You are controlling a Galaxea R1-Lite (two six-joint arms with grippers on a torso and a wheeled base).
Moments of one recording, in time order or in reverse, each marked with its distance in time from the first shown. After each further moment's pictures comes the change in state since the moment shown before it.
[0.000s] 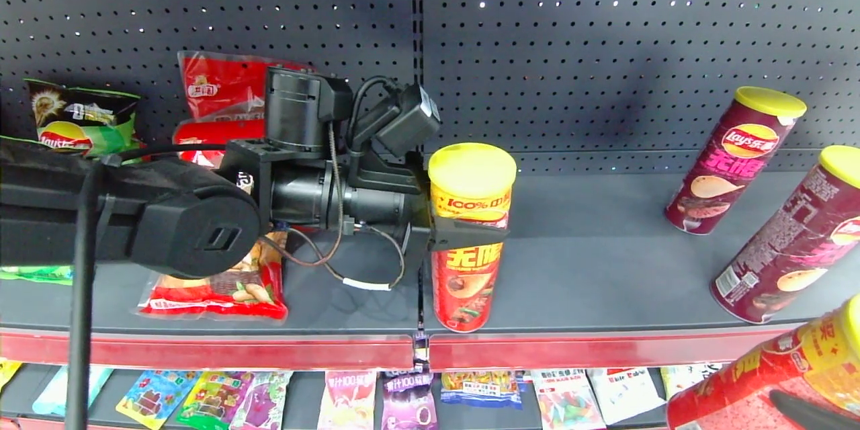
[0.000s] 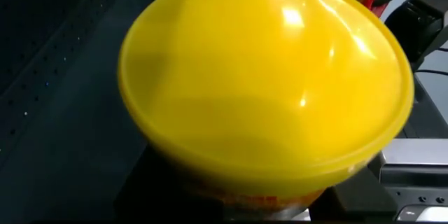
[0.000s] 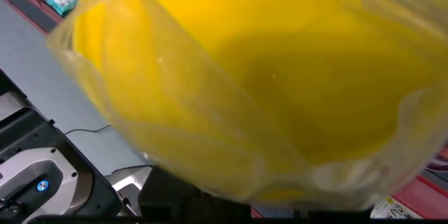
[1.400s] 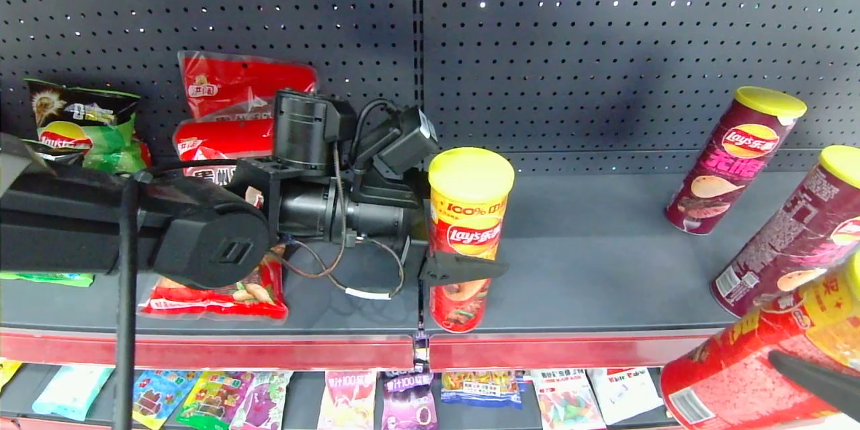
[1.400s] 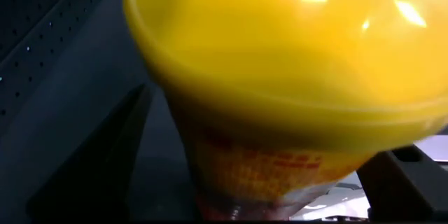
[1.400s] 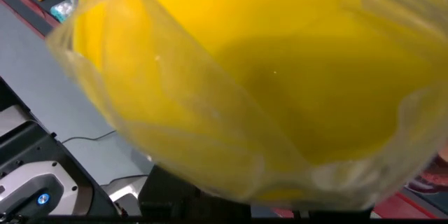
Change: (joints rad) left arm 0.014 0.030 0.049 -0.052 0.005 -0.003; right arm 0.008 0.070 -0.096 -0.007 0.008 -0.002
